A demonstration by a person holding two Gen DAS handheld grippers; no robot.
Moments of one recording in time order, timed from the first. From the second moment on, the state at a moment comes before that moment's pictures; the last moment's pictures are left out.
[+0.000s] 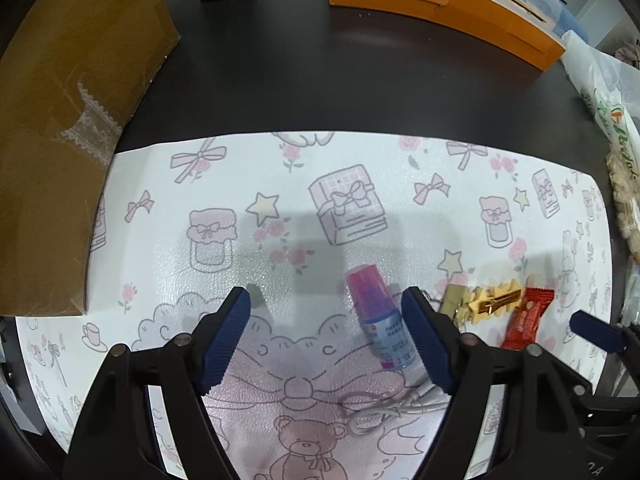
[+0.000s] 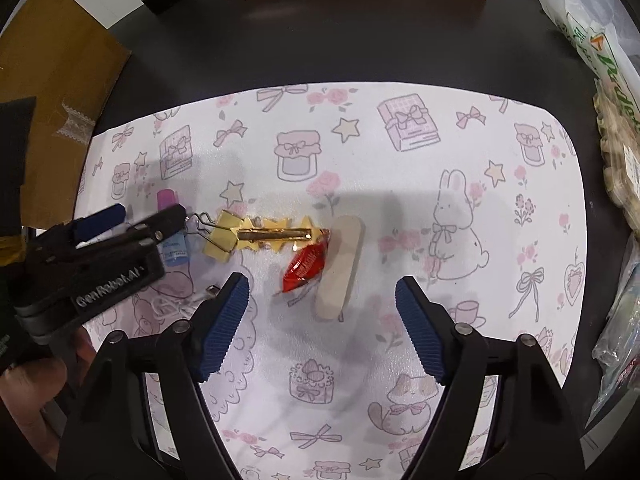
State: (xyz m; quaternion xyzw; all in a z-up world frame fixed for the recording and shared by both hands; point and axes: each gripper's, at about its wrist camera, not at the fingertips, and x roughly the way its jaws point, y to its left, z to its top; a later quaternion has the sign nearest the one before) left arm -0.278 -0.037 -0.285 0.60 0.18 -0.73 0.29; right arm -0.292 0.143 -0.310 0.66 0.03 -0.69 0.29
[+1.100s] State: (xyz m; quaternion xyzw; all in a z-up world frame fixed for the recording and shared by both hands) left arm -0.265 -0.031 -0.292 0.61 0.15 -0.73 0.27; right arm -0.295 0.123 -0.306 0.65 0.05 -0.70 0.29
